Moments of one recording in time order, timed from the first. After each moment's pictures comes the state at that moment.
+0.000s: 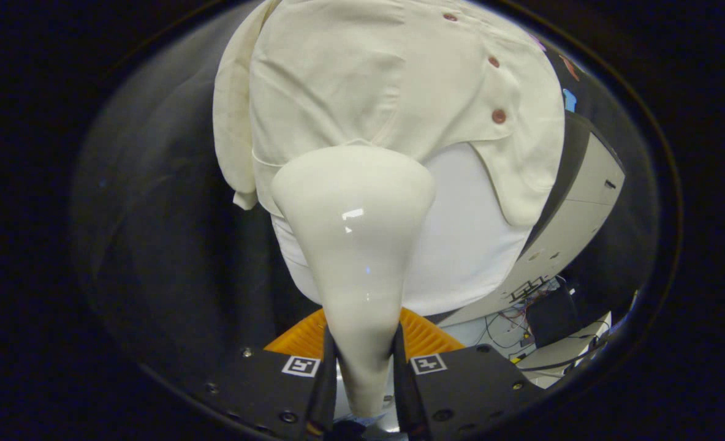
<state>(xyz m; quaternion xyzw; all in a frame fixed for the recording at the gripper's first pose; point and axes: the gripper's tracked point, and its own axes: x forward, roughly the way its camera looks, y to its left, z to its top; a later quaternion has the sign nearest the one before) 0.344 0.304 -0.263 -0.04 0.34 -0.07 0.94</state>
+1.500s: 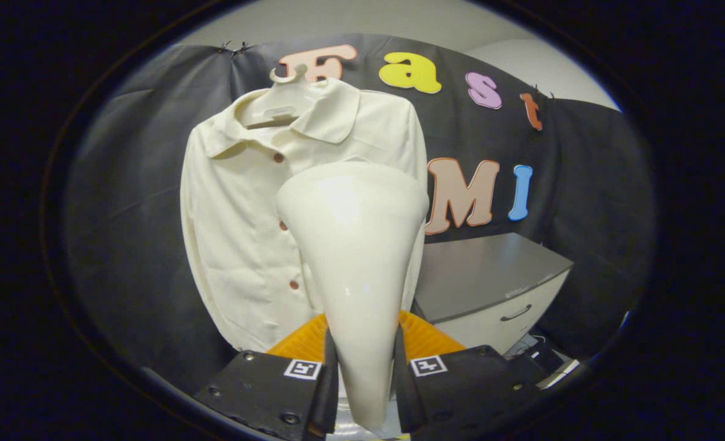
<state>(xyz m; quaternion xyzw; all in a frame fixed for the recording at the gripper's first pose) 0.367 0.147 0.111 -0.03 0.12 -0.08 0.99</state>
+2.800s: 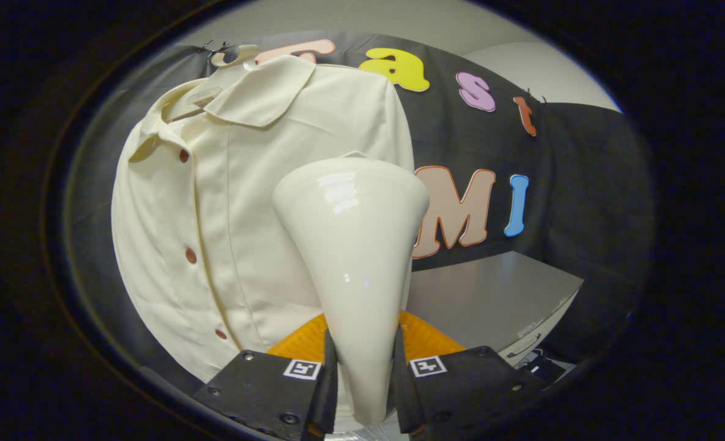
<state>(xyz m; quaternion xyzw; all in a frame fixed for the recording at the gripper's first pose) 0.466 0.101 0.091 -0.03 0.08 -0.12 0.99</state>
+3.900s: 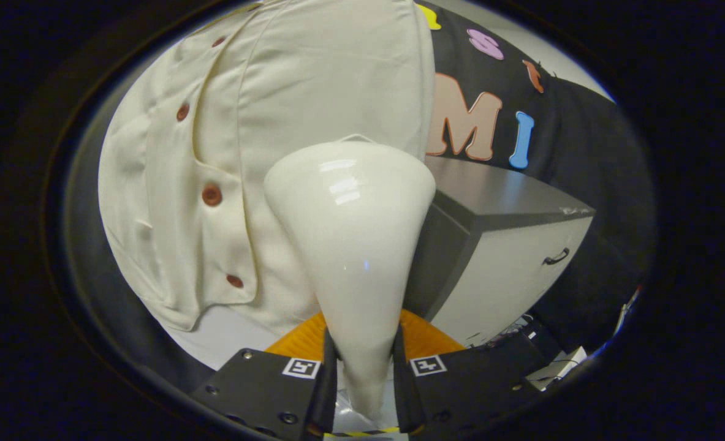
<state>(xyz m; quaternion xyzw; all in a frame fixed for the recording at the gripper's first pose) 0.428 0.093 -0.133 -0.05 0.24 -0.14 0.96</state>
